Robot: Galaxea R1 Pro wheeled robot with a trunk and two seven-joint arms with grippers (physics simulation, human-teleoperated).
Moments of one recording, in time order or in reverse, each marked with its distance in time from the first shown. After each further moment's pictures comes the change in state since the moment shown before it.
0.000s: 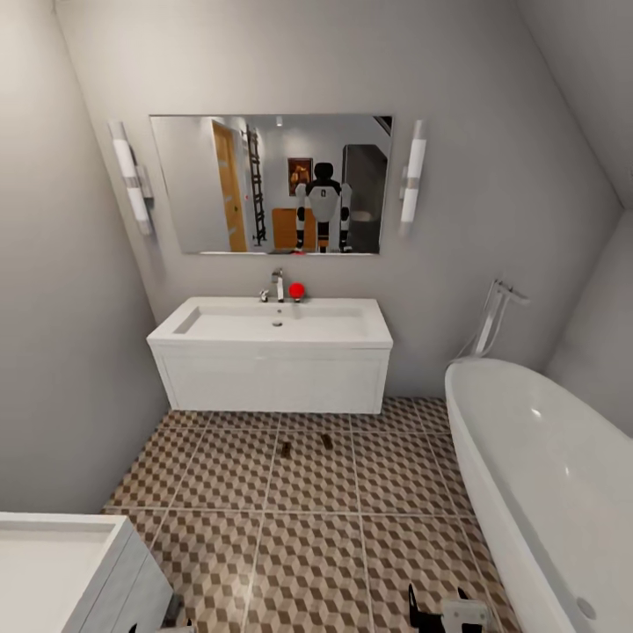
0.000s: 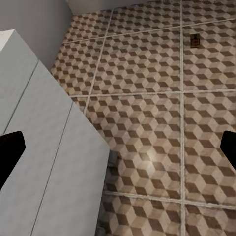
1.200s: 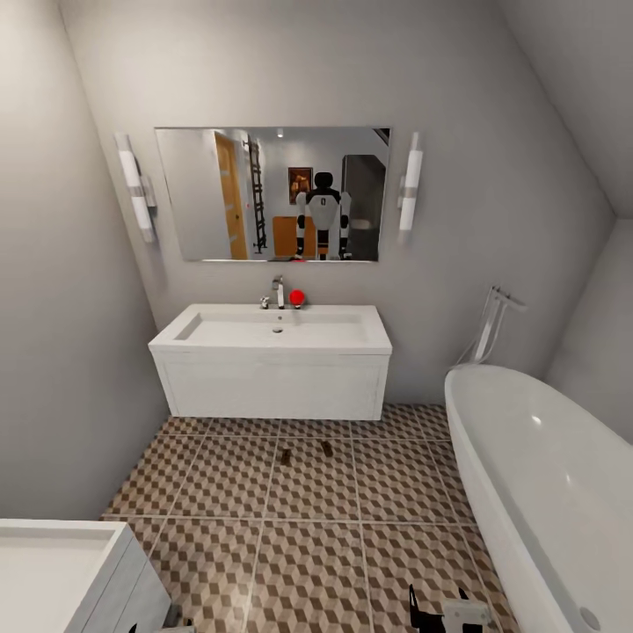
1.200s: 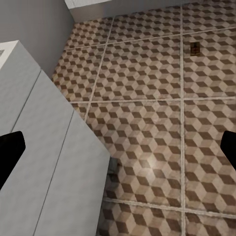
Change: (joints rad) left arm 0.000 0.000 0.000 0.000 0.000 0.000 0.000; right arm 0.000 -0.001 0.000 0.000 0.000 0.003 -0.003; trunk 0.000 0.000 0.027
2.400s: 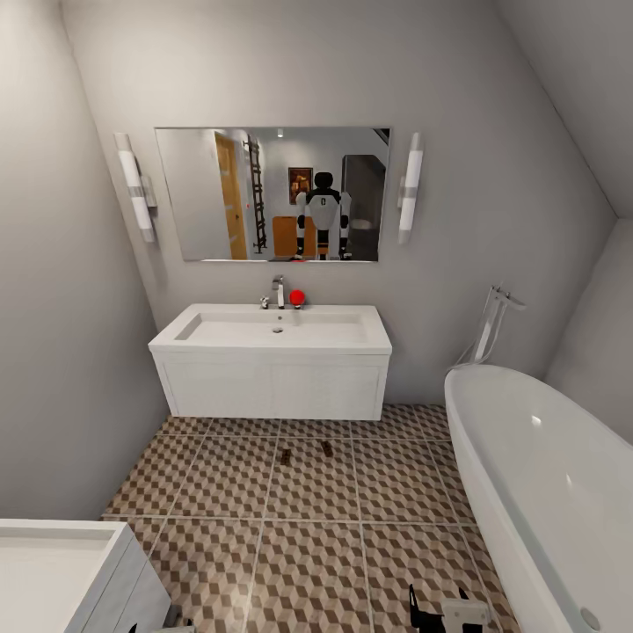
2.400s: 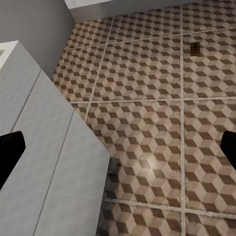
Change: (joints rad) left arm 0.000 0.000 0.000 0.000 0.000 0.000 0.000; right arm 0.000 0.000 0.000 0.000 0.000 -0.002 0.000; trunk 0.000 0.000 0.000
